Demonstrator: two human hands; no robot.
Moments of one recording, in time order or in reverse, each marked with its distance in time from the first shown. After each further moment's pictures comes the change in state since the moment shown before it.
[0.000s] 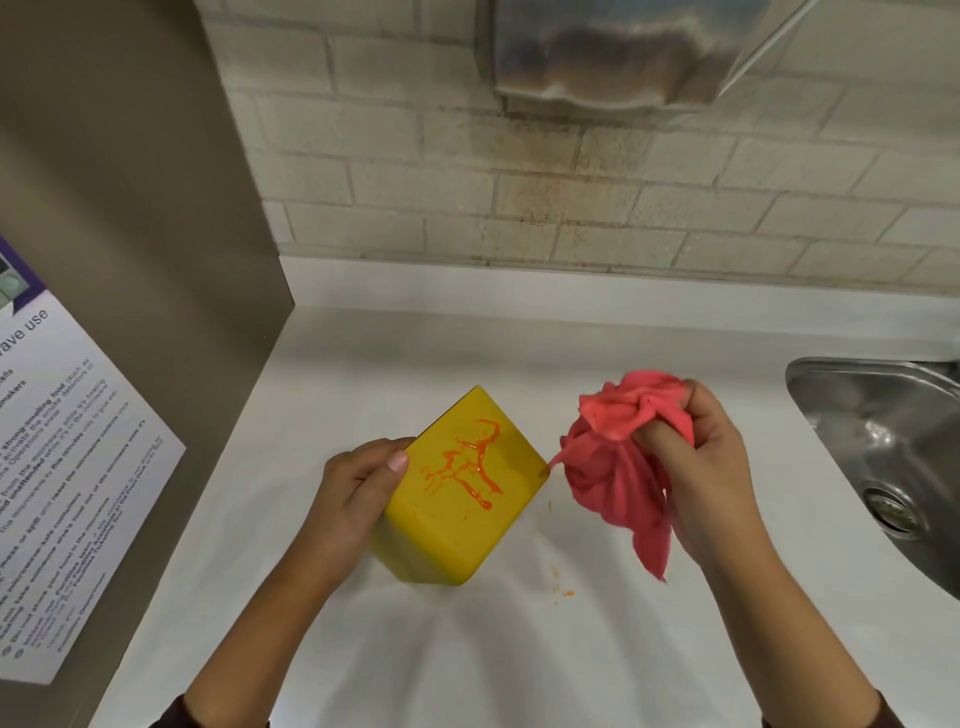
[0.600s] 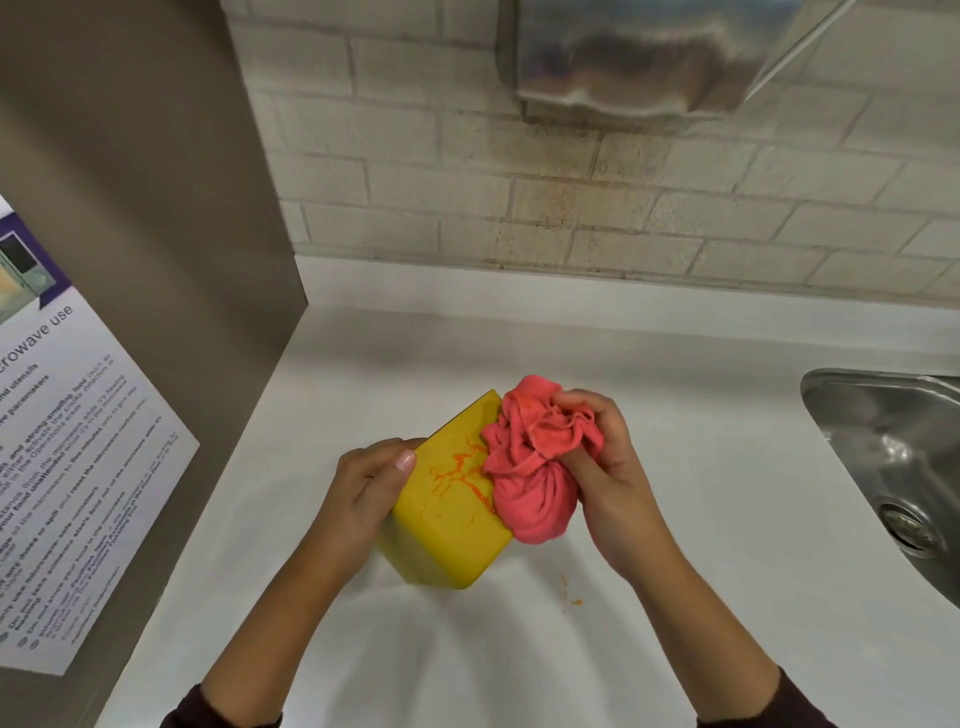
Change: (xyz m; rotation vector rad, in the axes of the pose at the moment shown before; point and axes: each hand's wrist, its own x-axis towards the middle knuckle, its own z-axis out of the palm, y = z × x) left_hand 0.006 -0.008 -0.005 -0.015 -0.017 0.016; right_hand 0.002 0.044 0.044 0.012 -0.243 -0.035
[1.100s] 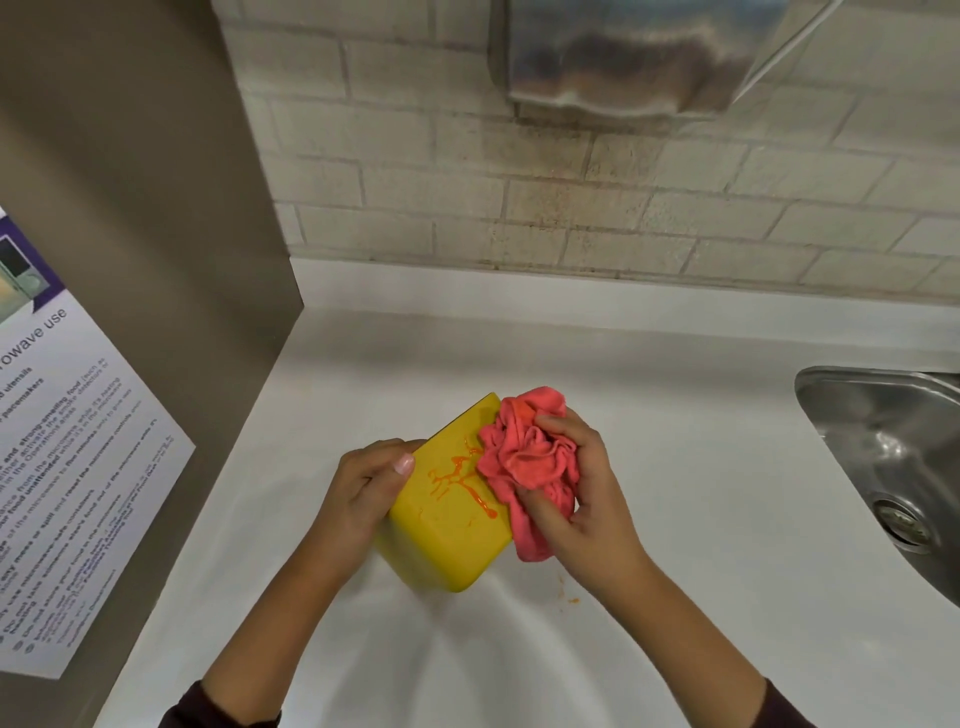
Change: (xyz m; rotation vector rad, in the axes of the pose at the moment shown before) left_hand 0.002 -0.002 0.002 -0.049 -0.017 0.029; right_hand -0.018 0.014 0.005 -0.361 -0.077 -0.238
